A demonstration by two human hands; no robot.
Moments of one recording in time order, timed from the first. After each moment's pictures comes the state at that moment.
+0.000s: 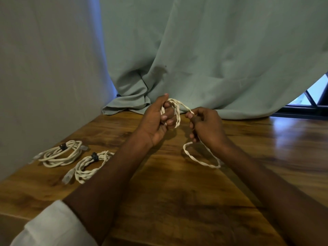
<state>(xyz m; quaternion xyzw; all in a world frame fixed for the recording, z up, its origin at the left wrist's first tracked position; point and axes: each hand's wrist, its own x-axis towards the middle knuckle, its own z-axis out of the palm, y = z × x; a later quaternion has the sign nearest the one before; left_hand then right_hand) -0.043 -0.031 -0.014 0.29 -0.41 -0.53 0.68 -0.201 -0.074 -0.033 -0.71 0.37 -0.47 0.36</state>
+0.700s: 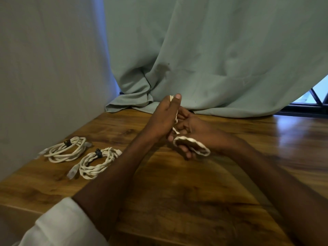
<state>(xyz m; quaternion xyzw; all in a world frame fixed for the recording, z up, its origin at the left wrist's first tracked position) -0.051 -0.025 -0.022 0.51 -0.59 -0.21 0.59 -0.202 -0.046 -0.015 -0.87 0.24 -0.17 0.41</state>
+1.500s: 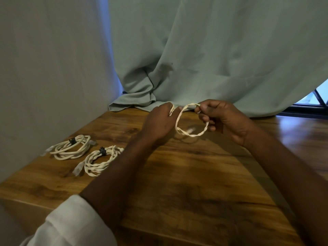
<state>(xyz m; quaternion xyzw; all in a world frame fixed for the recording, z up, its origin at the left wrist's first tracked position) -0.025 -0.036 -0.034 0.65 -0.62 0.02 0.43 -0.240 -0.087 -0.005 -0.72 0.22 -0.37 0.55</state>
